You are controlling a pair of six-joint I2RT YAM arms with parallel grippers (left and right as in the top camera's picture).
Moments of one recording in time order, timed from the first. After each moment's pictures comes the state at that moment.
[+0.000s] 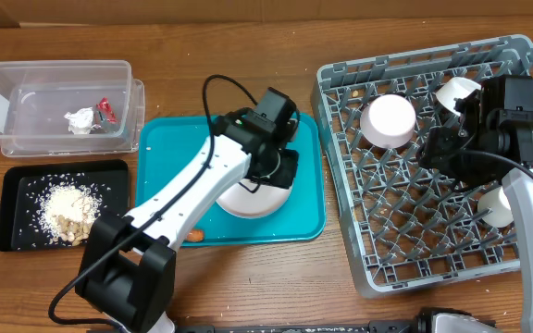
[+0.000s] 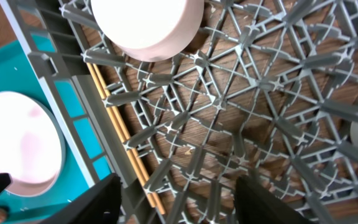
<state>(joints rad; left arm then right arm) -0.55 1.80 1.40 -0.93 0.22 -0.35 -0.10 1.39 1.35 -1.22 -0.17 0.22</state>
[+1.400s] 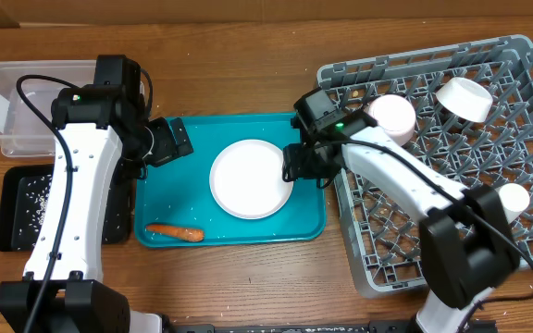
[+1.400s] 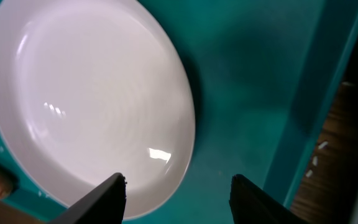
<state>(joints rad) -0.01 1.61 1.53 -1.33 0.11 -0.42 0.52 1.89 1.35 -0.79 -0.24 0.38</state>
